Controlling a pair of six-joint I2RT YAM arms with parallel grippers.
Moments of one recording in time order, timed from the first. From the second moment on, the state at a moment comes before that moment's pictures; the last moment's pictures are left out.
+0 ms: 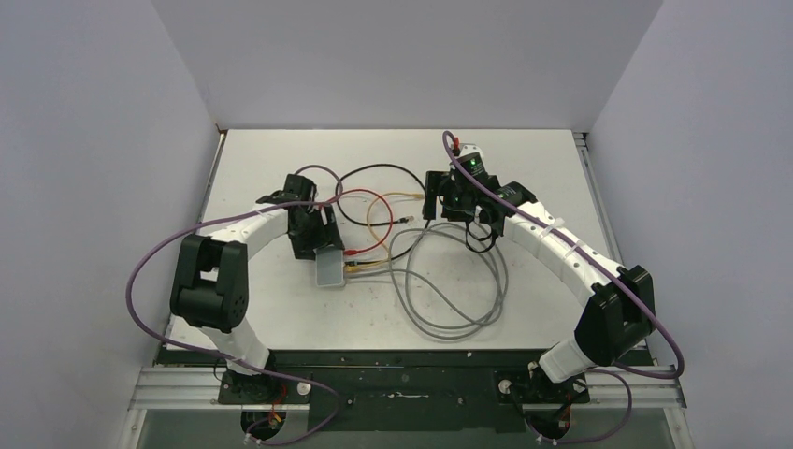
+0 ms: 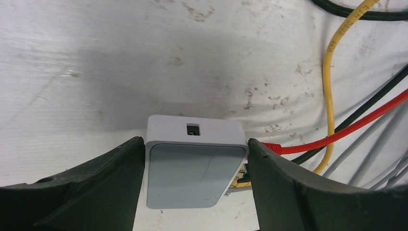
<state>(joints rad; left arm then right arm) -0.21 1.71 1.08 -0.58 0.17 -0.53 0.56 1.51 1.32 -0.60 0.10 0.46</state>
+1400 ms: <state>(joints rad) -0.43 1.07 0.92 -0.66 -0.19 -0.54 0.49 1.40 1.27 -0.52 0.16 0.38</state>
